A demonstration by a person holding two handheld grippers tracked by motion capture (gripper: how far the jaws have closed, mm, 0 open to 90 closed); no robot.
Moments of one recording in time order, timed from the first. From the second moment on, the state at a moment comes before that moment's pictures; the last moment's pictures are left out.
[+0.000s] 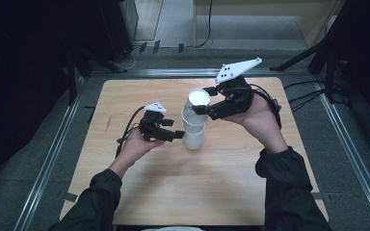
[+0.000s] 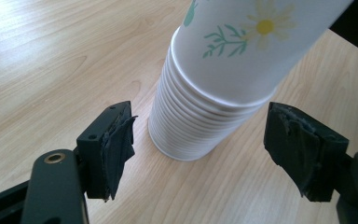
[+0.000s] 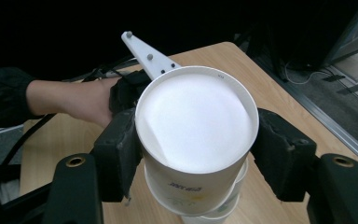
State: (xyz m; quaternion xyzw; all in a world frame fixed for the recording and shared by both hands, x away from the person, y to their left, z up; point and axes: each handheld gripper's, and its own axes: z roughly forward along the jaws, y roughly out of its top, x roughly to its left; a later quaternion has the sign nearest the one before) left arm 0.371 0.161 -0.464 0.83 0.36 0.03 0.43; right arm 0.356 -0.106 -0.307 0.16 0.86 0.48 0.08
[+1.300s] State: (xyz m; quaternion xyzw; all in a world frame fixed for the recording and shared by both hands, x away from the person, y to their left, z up) left arm 0.302 0.177 -0.463 0.85 0.26 -0.03 0.46; right arm 0.312 -0.125 -0.438 0.14 0.88 0.46 0.00
